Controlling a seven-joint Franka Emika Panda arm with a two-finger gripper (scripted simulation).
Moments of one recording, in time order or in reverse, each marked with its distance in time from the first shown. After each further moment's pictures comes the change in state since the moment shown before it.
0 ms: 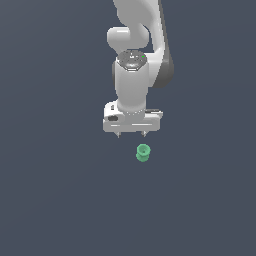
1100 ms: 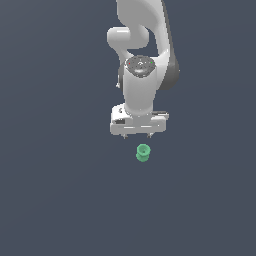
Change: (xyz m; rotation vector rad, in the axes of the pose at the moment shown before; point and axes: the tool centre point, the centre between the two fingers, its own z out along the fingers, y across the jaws) arm -0.001 -0.024 0.012 0.016 -0.018 -0.021
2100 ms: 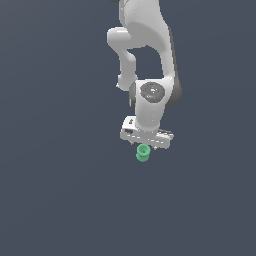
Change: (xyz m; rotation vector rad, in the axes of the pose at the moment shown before) arm 0.005 -0.028 0.071 -0.027 0.004 0.301
